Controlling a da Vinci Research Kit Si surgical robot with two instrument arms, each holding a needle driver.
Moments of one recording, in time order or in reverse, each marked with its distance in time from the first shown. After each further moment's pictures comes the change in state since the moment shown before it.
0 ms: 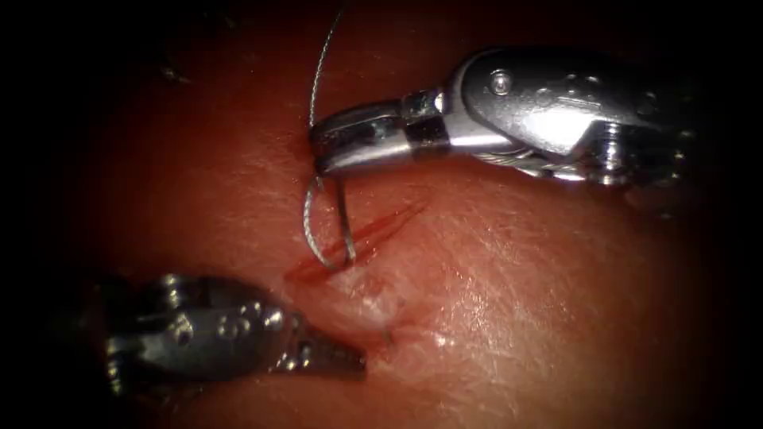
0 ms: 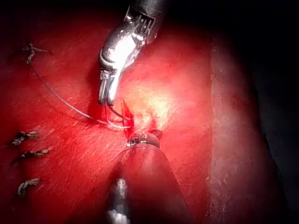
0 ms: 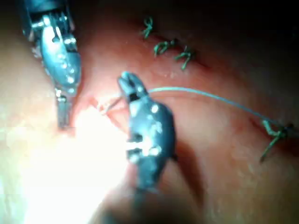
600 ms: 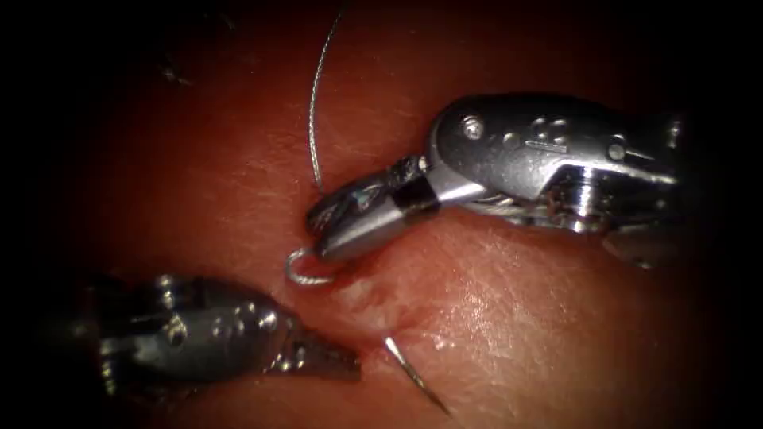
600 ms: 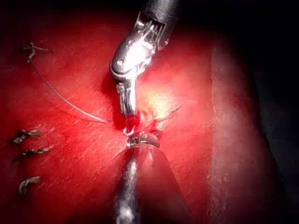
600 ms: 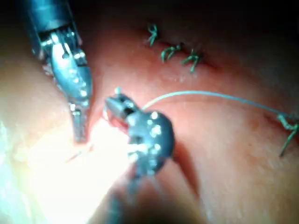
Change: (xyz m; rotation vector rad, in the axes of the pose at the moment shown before) right arm -0.002 -0.003 0.002 0.269 -0.063 0.208; left arm 0.000 0.000 0.000 -0.002 0.000 0.001
